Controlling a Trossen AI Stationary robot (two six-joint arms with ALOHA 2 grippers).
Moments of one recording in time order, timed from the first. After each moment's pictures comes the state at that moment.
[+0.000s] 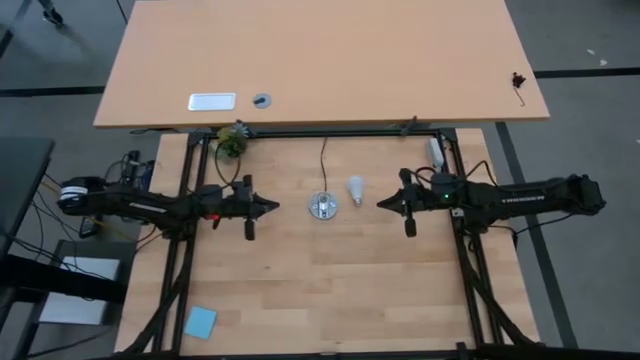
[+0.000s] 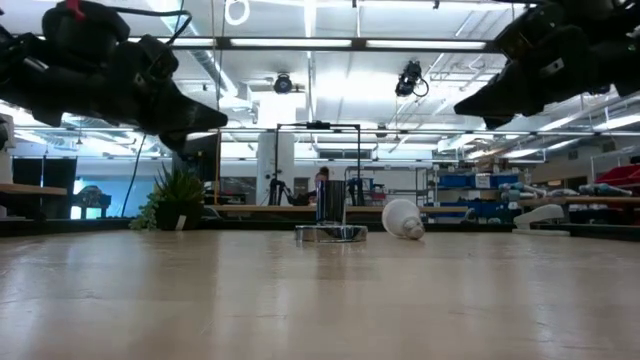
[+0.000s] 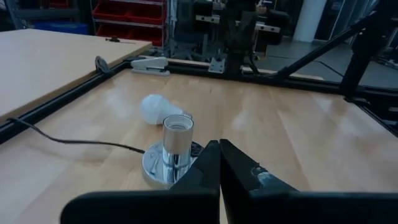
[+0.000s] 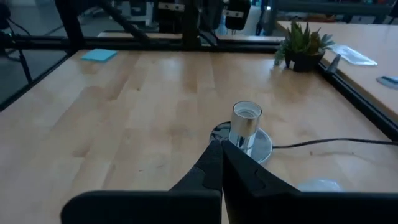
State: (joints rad) left arm 0.11 0.99 0.11 0.78 -0.01 -0.11; right arm -0.13 0.74 0.26 0.19 -0.08 -0.05
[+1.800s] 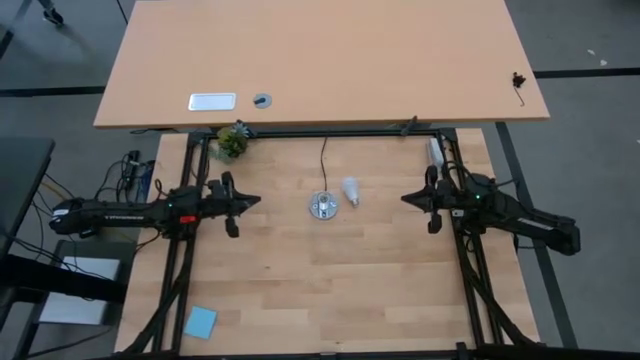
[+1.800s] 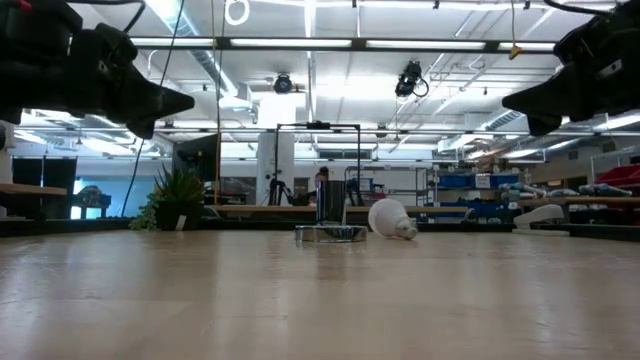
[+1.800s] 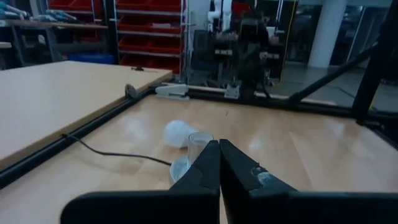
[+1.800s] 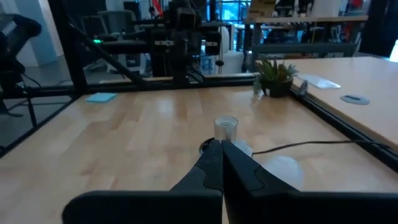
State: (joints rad) left arm 0.11 0.40 0.01 0.40 -0.09 -0.08; right arm -0.33 0.00 0.09 -0.17 -0.24 0.01
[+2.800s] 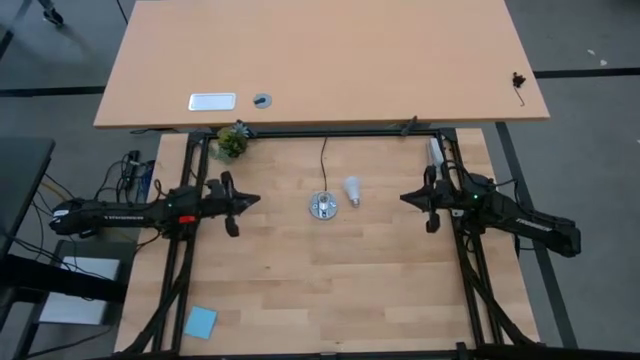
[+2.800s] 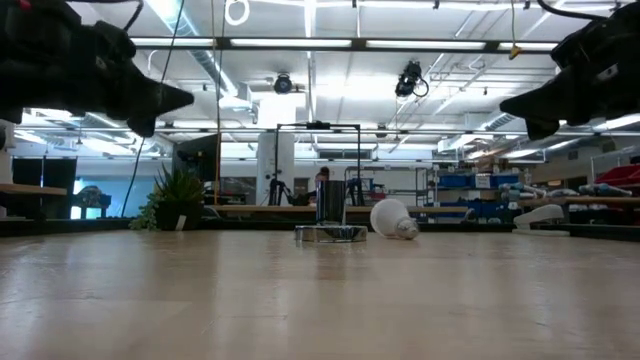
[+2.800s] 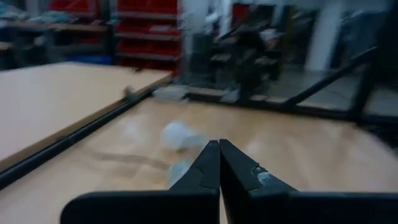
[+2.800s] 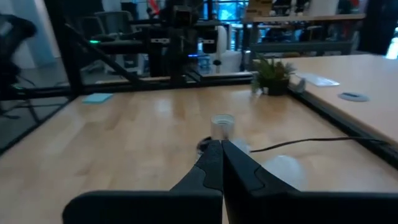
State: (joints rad) left arm 0.11 0.39 0.01 0.40 -0.09 -0.09; right arm -0.36 0.01 0.06 -0.13 -0.25 0.02
